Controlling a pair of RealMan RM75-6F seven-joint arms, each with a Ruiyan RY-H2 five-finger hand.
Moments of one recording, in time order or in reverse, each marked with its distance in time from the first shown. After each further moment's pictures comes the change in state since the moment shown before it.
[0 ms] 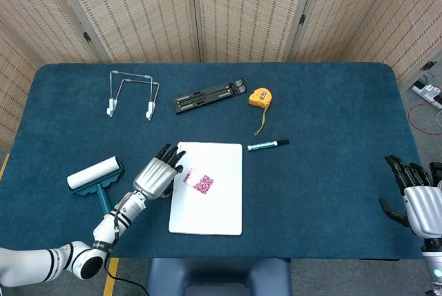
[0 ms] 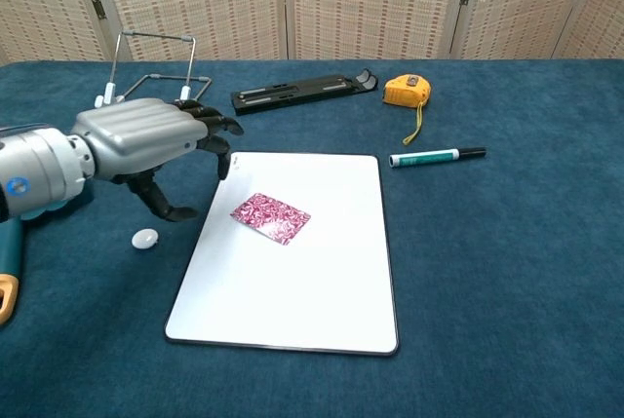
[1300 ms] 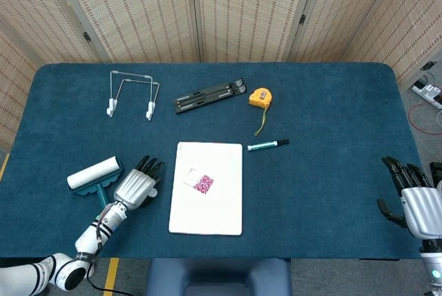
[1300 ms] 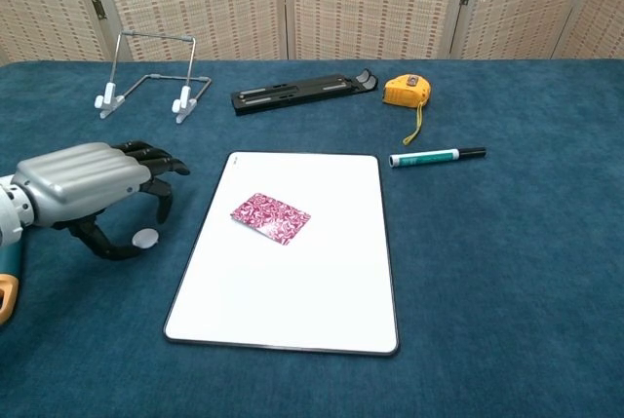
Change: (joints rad) left arm 0.147 -0.017 0.031 0.131 0.116 -0.020 -0.093; right arm 0.000 -0.005 -0.009 0.003 -0.007 0.001 0.003
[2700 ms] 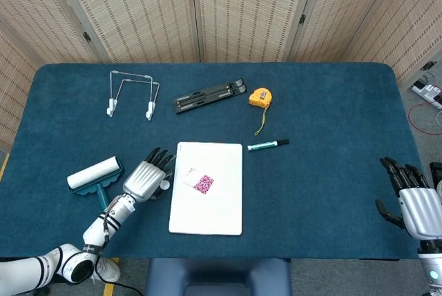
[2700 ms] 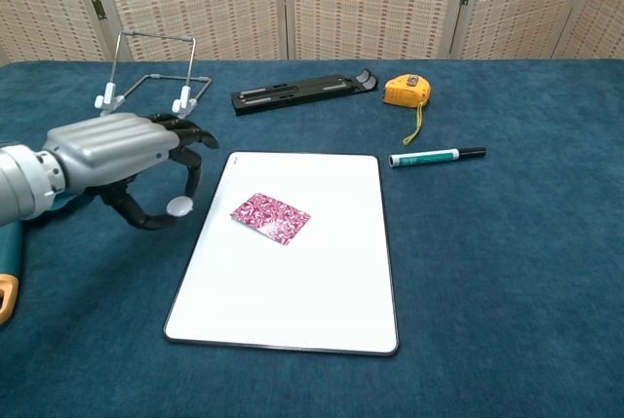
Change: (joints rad) left arm -0.041 0.006 -0.102 -0.047 0.027 -0.048 -0.045; right arm -0.002 0.005 -0.004 -0.029 -0.001 0.001 -0.034
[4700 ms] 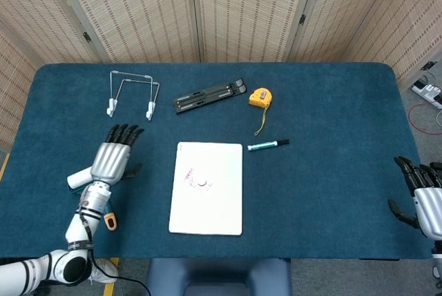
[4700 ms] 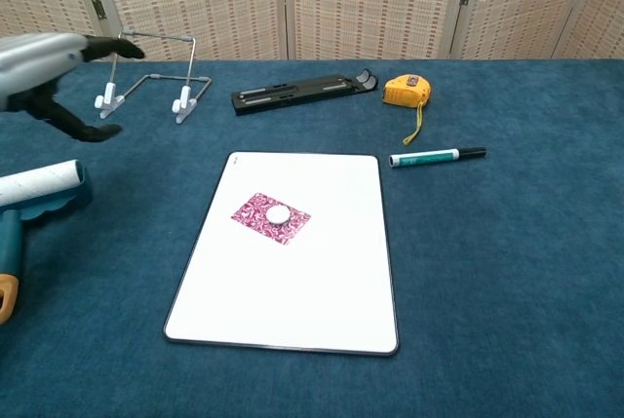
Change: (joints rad) left arm 0.087 0.115 -0.075 -0.155 -0.235 0.259 -0.030; right arm -0.009 0.021 0.005 0.081 0.010 -0.002 0.110
